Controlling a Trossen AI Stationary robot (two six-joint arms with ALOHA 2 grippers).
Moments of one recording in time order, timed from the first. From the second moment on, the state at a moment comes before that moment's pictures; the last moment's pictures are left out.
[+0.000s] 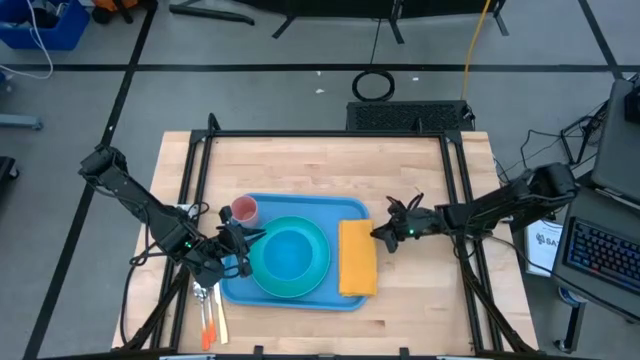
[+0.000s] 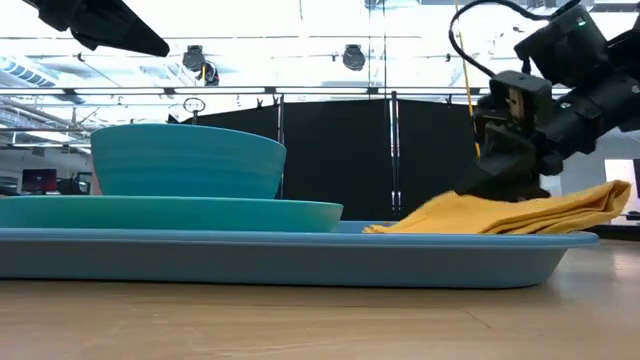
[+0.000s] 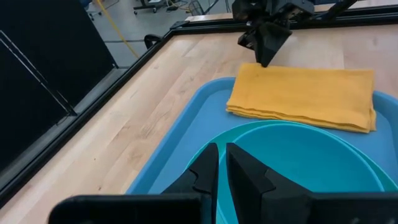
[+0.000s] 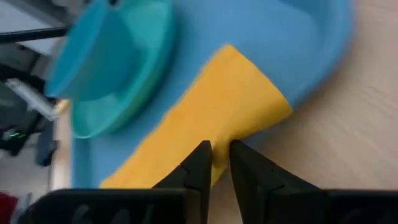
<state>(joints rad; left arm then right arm) -0.71 1.13 0.72 -0.41 -1.00 -0.56 0.14 1.25 0.20 0.51 0.13 0.93</state>
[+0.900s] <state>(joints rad) -0.71 1.13 0.72 -0.41 -0.99 -0.56 0.13 1.23 0.20 0.64 0.13 0.77</state>
